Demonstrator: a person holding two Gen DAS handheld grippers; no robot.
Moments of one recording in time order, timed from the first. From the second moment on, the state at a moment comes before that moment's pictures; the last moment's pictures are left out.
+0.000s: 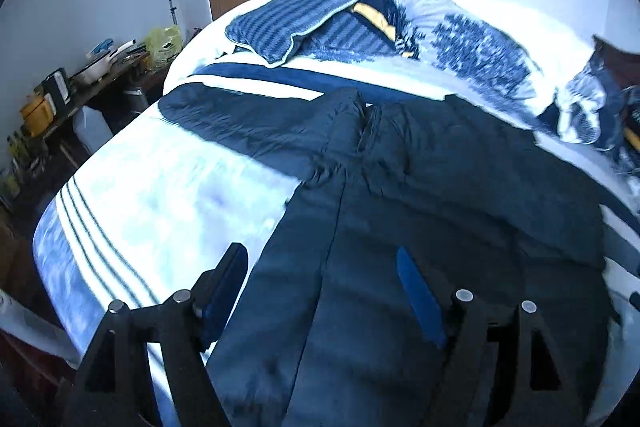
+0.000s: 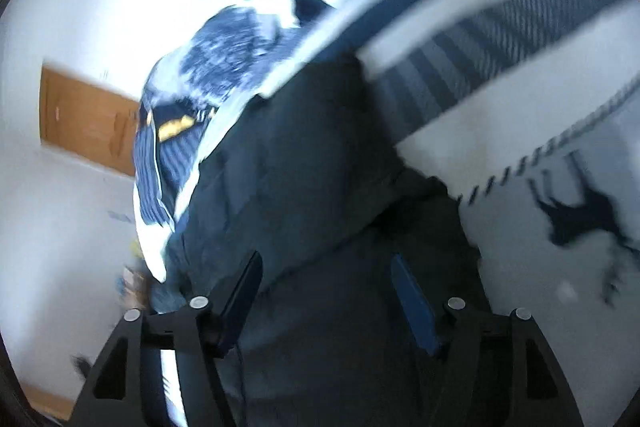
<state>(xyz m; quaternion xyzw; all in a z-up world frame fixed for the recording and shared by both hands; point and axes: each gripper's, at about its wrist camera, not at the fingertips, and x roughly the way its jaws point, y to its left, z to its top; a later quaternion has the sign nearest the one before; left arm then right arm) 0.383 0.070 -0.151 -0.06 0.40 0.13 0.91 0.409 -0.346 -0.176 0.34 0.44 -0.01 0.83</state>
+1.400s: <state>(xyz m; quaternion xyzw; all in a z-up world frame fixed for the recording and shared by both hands) 0.412 0.332 -0.166 -0.40 0.30 0.22 0.84 0.461 0.058 -0.038 0.00 0.44 0.23 0.87</state>
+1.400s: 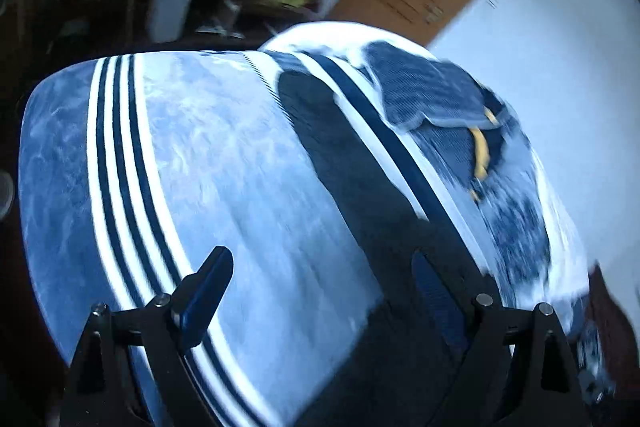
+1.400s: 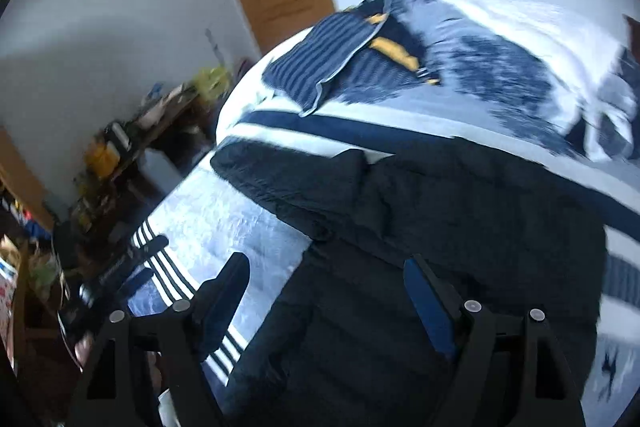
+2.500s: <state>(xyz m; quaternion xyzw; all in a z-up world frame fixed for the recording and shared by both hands) 0.398 0.436 -0.256 -0.45 0.32 0.34 0.76 0.684 0.465 -0.265 -0.17 0.52 0.31 0.78</state>
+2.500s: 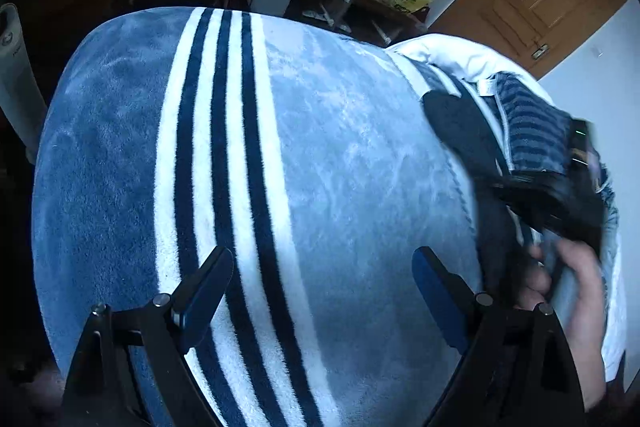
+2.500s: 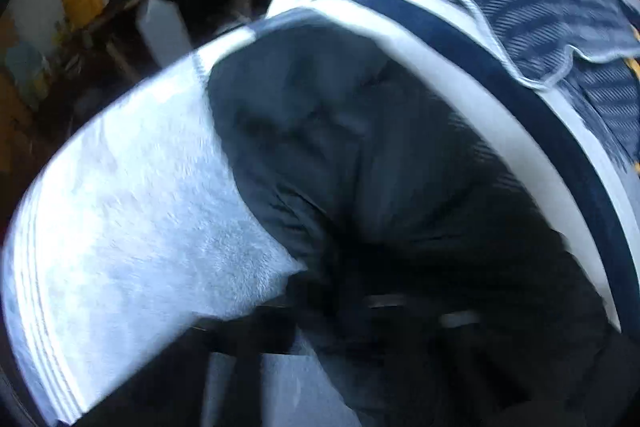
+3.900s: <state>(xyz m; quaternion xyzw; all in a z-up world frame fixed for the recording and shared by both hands) 0.517 0.330 -0.231 -0.41 0.39 0.05 0.82 0.493 0.102 -0.194 0.06 0.49 0.22 0.84</state>
